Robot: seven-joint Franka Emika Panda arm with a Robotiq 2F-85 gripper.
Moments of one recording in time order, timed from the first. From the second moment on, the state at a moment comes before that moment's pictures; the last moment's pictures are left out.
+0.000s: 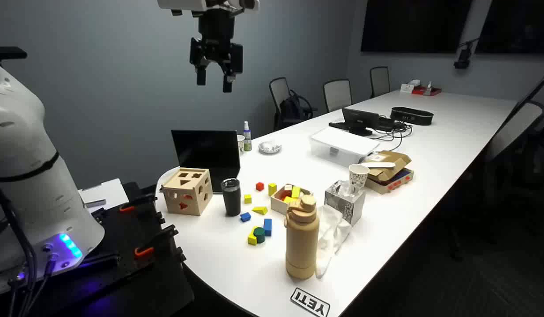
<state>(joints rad) -0.03 -0.40 -0.26 -2.21 -0.09 1.69 -0.49</state>
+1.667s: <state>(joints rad) -0.11 0.77 -0.16 -1.82 -0.06 2.68 -0.02</state>
